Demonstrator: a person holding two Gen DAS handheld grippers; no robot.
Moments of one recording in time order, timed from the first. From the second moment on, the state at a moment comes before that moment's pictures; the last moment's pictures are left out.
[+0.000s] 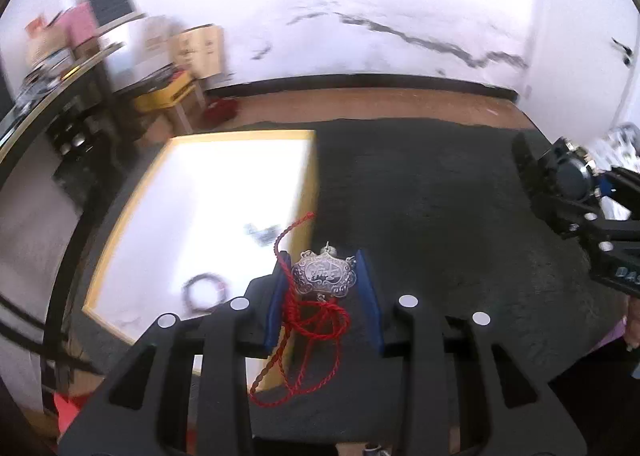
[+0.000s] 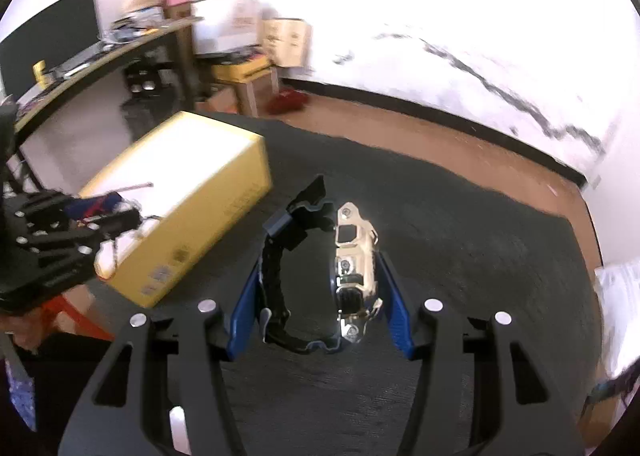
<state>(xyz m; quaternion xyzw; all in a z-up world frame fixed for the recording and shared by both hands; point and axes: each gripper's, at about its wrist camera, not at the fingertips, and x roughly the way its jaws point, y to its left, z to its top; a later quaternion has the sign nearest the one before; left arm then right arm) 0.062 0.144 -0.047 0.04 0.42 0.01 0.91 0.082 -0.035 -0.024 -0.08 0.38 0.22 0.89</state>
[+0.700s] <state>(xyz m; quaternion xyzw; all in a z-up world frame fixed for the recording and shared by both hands) 0.044 0.339 -0.059 -0.08 0.42 0.14 0.89 0.134 0.176 -0.007 -0.11 0.41 0.31 0.85</state>
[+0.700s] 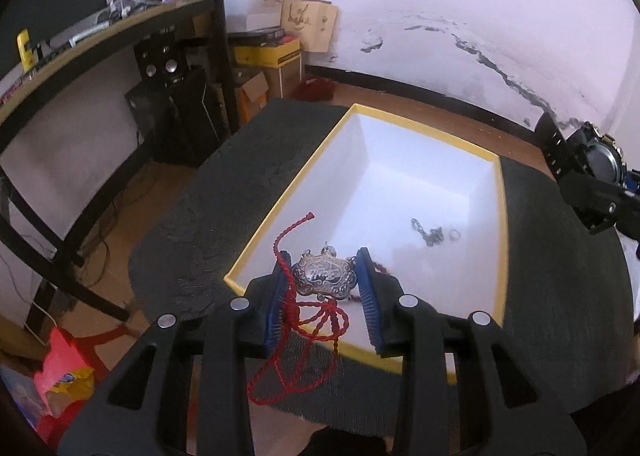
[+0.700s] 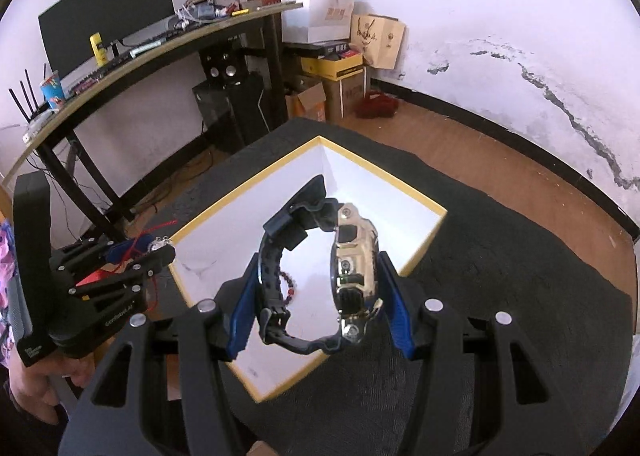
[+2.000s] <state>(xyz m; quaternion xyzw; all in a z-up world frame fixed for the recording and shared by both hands) 0.132 0.351 -0.156 -0.13 0.46 0.17 0.86 0.244 0.249 -0.155 -0.19 0.49 0.29 0.80</state>
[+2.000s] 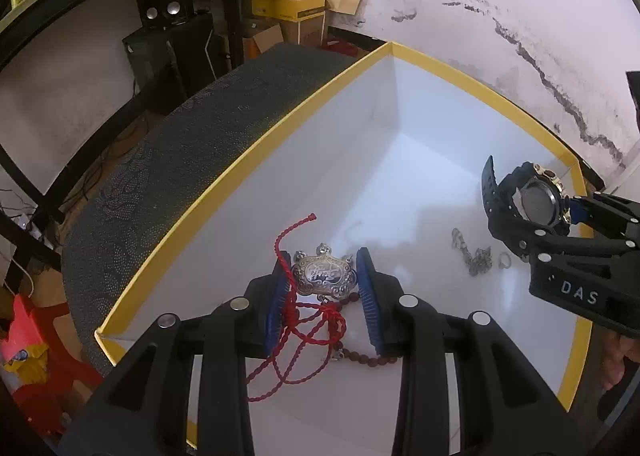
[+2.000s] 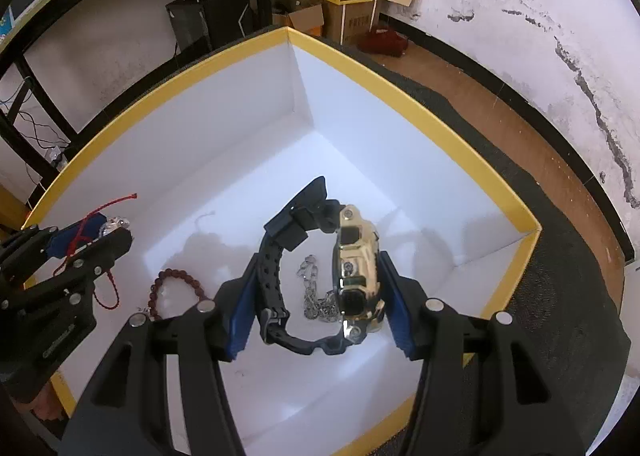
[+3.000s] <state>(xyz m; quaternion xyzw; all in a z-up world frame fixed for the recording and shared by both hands) 0.132 0.348 -0.151 -0.13 0.46 0.18 0.86 0.245 0.249 -0.147 -0.18 0.48 0.28 0.81</state>
